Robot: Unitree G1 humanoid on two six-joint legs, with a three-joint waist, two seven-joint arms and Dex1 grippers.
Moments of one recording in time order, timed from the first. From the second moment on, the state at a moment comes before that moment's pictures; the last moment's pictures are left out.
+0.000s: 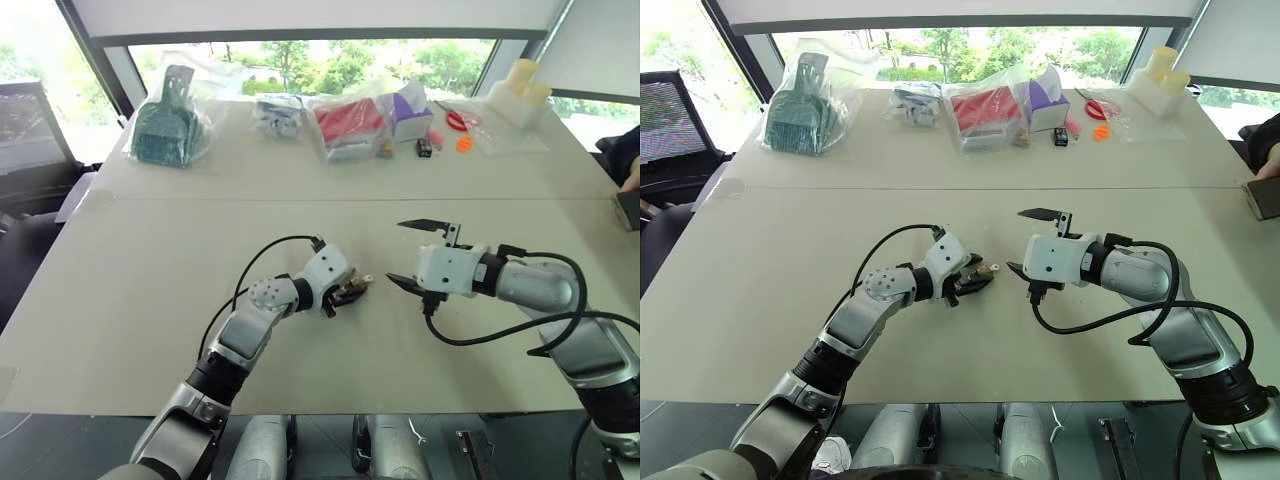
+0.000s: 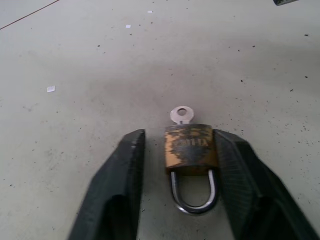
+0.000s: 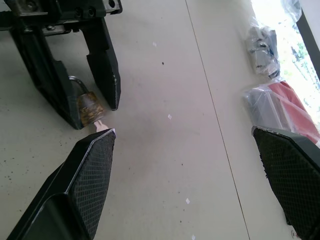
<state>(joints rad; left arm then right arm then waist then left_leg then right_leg) -0.46 0.18 -0.37 0.10 -0.01 0.36 -0.67 -0.28 -0.83 0.11 -0.35 -0.10 0.09 0.79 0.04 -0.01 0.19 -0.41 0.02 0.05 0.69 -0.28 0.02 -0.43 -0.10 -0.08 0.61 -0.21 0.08</state>
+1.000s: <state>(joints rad) -0.65 0.47 -0.21 0.16 -0.30 0.19 -1.26 -0.36 -0.72 0.22 -0.27 -0.35 -0.22 0.67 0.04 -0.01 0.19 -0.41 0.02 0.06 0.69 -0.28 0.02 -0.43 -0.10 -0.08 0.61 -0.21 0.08</state>
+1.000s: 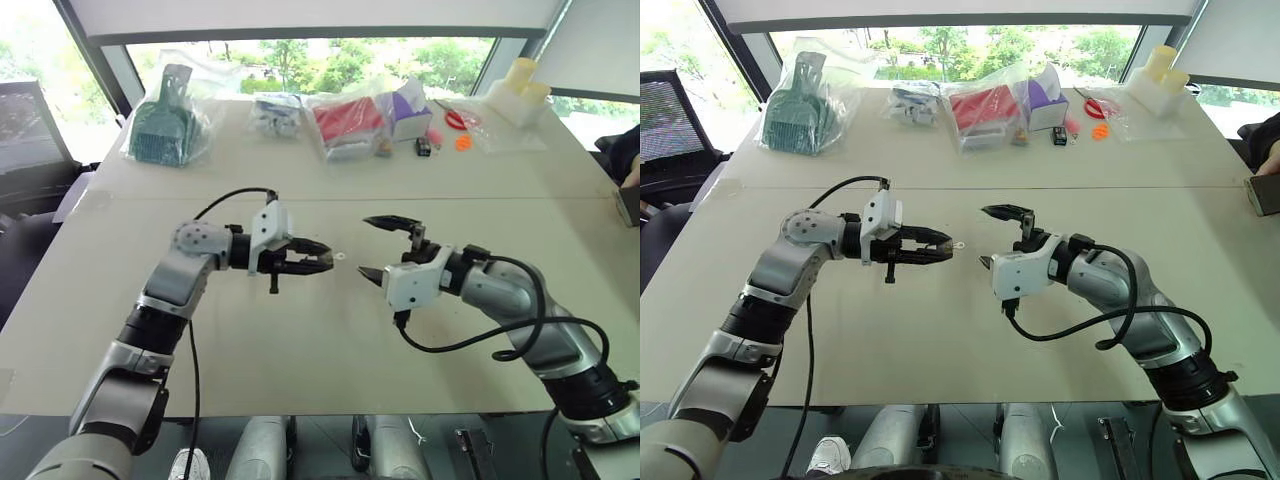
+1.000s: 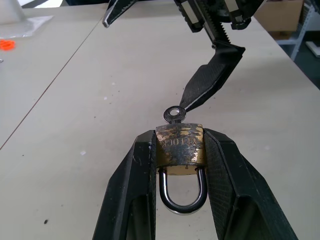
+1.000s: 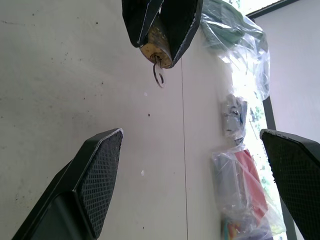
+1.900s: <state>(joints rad) -0.67 0.45 -0.20 0.19 -0.25 0.09 -1.23 -0.41 -0.66 0.26 -0.26 -0.36 -0.21 0.72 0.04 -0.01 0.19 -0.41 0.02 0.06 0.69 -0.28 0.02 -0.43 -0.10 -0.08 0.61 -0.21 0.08</state>
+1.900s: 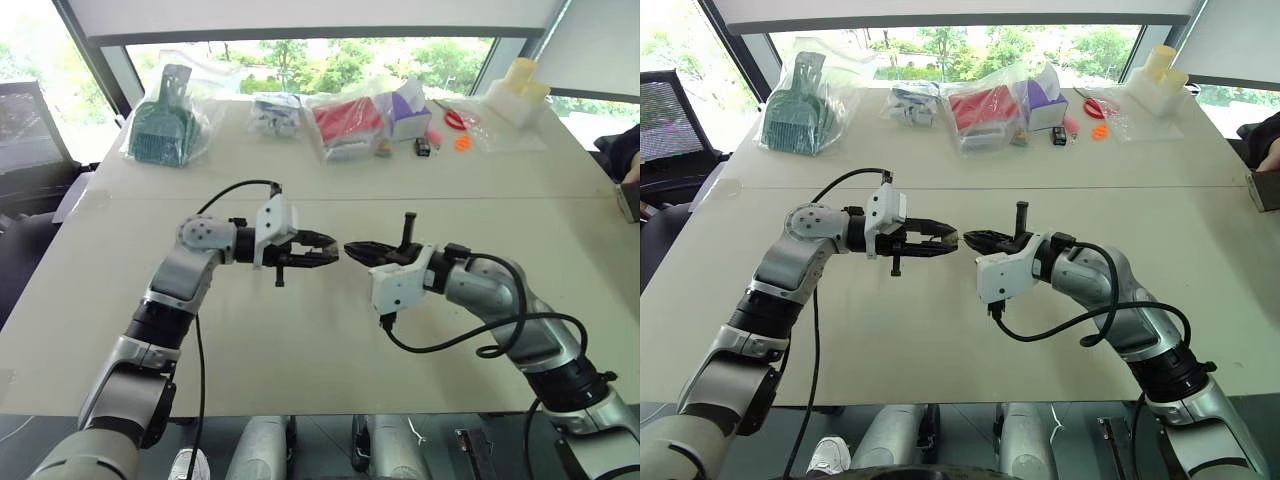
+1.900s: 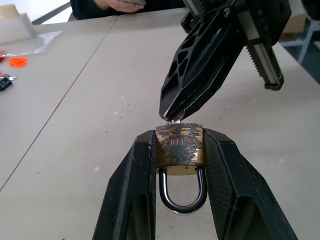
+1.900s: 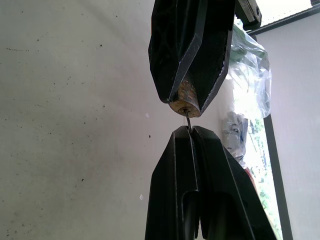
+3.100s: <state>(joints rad) -0.69 0.50 -0.19 0.12 -0.36 0.25 -1.29 -0.51 -0.75 0.29 -0.08 -0.44 -0.51 0.61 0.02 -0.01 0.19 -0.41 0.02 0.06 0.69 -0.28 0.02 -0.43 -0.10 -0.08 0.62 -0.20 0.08</state>
